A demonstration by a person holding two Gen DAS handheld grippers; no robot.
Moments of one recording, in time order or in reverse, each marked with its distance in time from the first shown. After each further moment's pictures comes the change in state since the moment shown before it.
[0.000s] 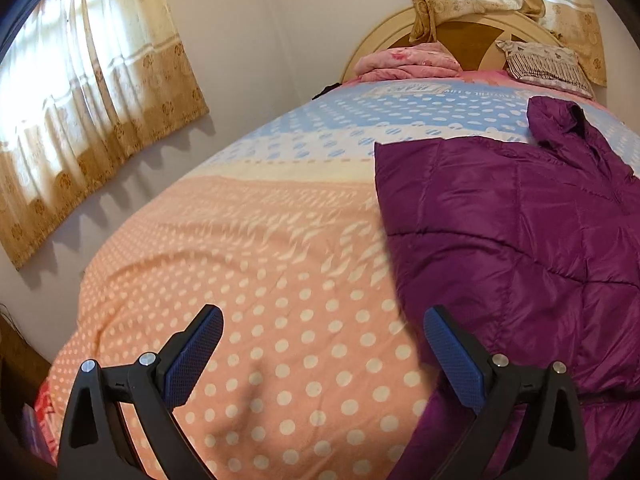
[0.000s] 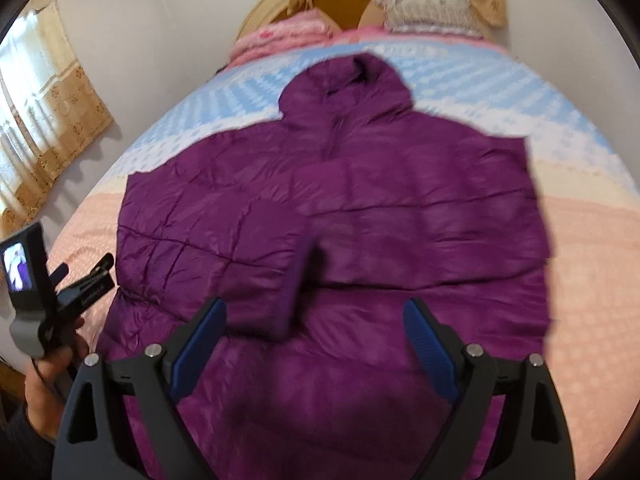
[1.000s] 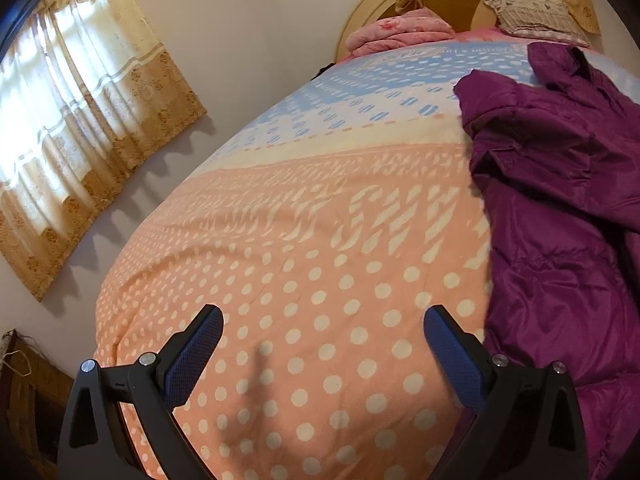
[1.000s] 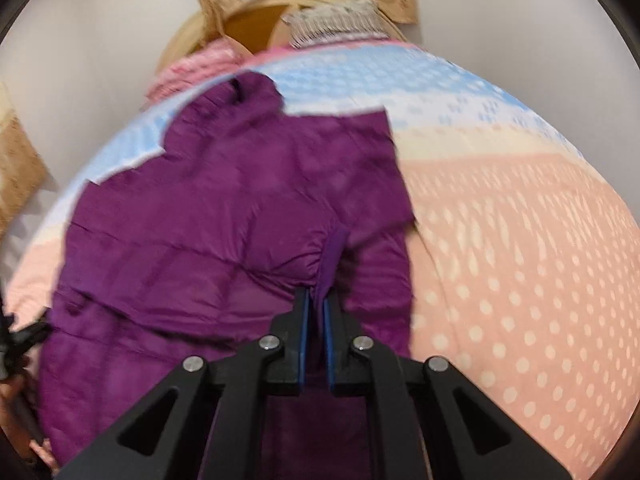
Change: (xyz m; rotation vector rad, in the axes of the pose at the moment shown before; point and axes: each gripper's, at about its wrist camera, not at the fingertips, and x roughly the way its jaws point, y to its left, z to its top) left arm 0.023 -0.010 -0.008 0.149 0.059 0.080; right arm -0.034 -0.109 -0.035 0.176 -0.117 -0.246
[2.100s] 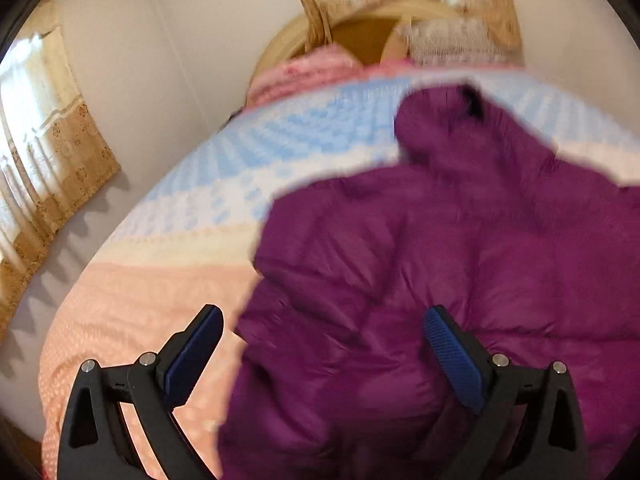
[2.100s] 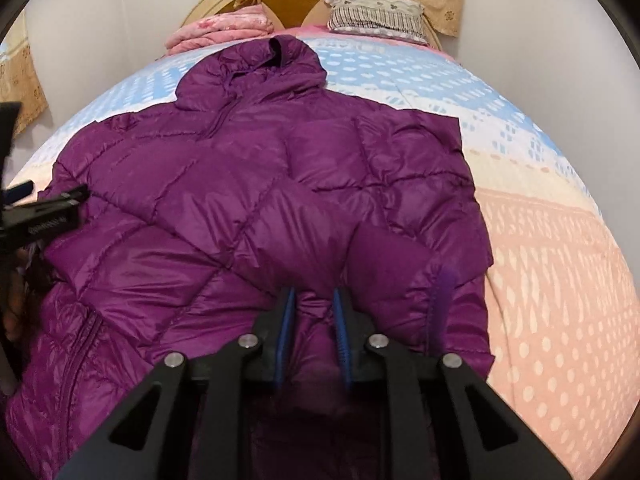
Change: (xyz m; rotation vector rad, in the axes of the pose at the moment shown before) left arm -0.044 -0.113 0.096 0.074 -0.160 -0.305; right arm 0.026 0.056 0.019 -0.199 0.047 -0.041
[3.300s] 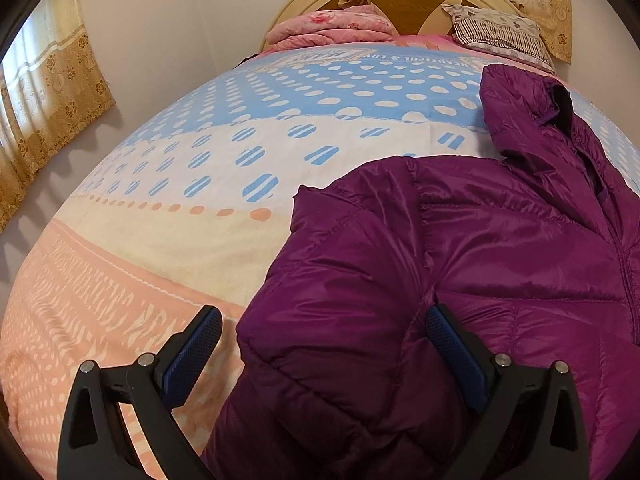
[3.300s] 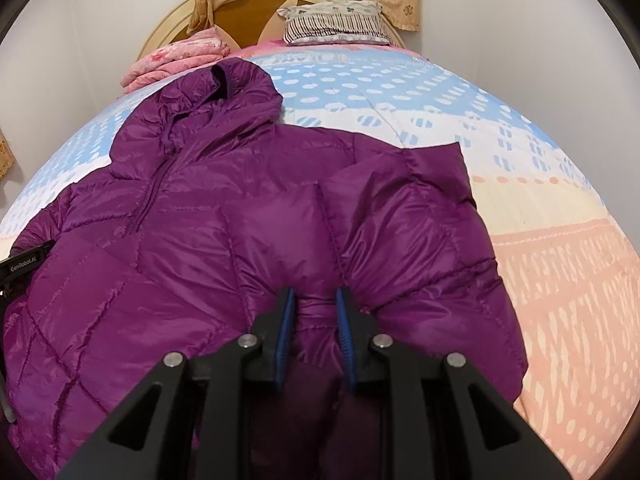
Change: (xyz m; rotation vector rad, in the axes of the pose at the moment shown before) left arm 0.138 0.025 0.028 -0.157 0.199 0.001; right arm 0.060 -0.016 0.053 0.141 -0.070 -0.069
